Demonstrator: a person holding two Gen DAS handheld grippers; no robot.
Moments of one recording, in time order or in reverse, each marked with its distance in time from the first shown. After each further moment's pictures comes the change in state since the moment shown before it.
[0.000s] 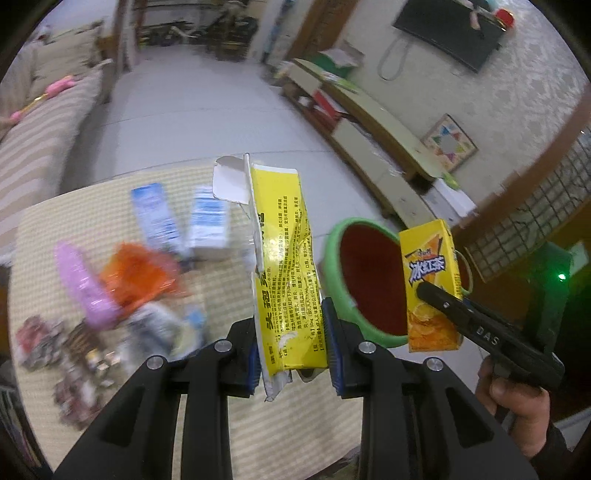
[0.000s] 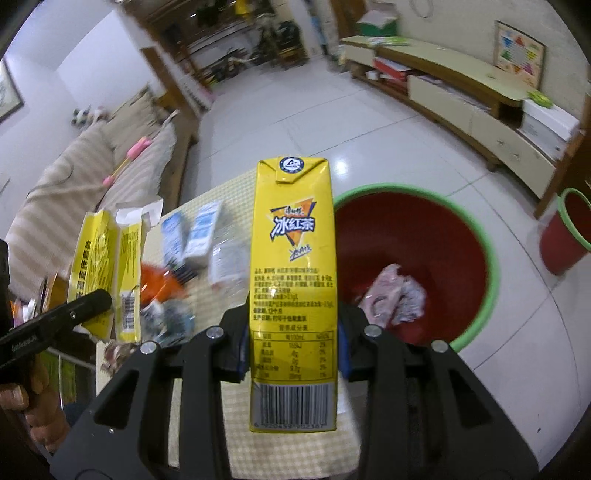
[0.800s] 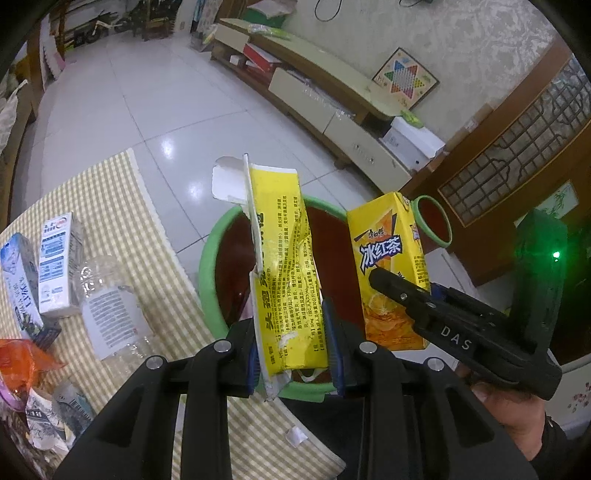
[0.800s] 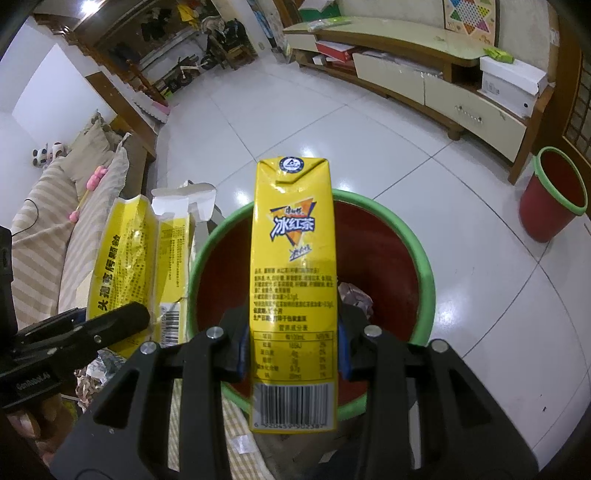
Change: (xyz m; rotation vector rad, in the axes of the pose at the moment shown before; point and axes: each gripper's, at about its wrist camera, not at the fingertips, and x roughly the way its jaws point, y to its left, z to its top) left arm 0.131 -0.106 0.038 0.179 0.190 -0.088; right arm 0.042 -0.095 0.022 0.144 0.046 -0.057
